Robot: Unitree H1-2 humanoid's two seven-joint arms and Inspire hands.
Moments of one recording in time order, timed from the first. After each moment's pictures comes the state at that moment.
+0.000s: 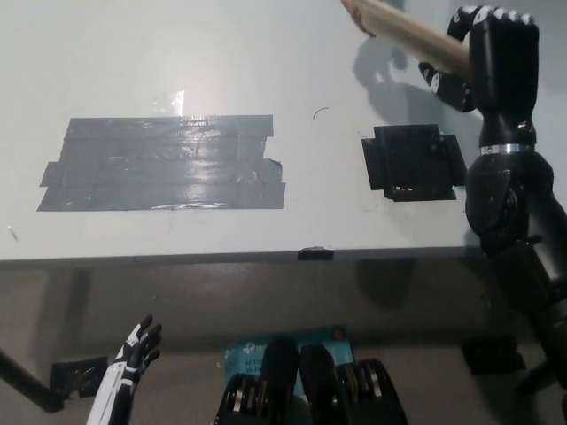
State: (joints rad) left_arm 0.10 0.14 0.01 0.12 0.03 -0.21 -0.08; right_arm -0.81 -0.25 0.21 0.46 -0.83 -0.04 -0.58
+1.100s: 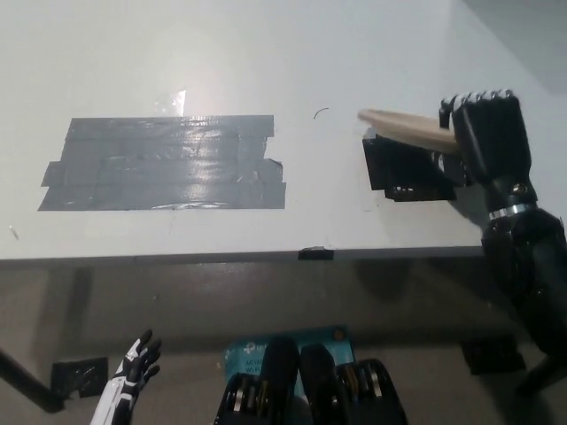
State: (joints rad) left_arm 0.13 0.14 0.00 0.12 0.03 -0.21 -0.08; right_arm -0.73 -0.34 0.40 0.68 -0.96 -0.09 -0.63
